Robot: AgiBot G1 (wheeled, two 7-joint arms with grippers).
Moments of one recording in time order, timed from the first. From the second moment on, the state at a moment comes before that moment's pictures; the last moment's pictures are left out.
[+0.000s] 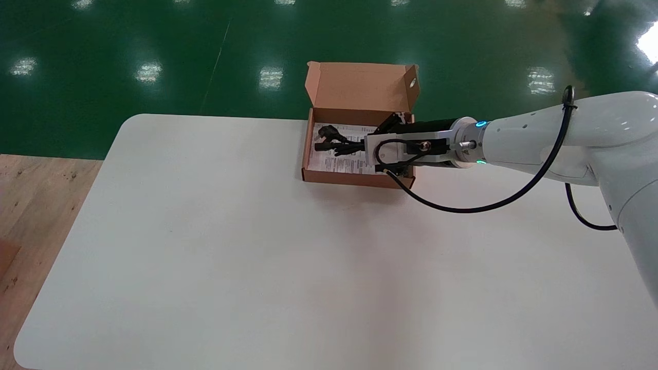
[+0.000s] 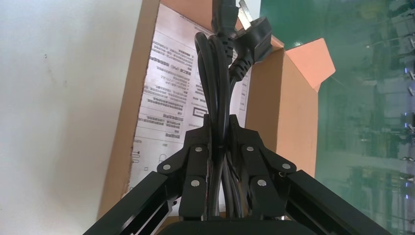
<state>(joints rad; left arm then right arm) -2.34 1.16 0.78 -0.49 1.57 1.17 0.61 1.73 -1.36 -0.63 0.13 -1.58 -0.88 -0.89</state>
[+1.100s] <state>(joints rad) -1.98 1.36 0.71 -0.28 1.34 1.01 0.87 1.94 -1.00 -0.63 -0.03 -1.51 -0.97 -0.67</state>
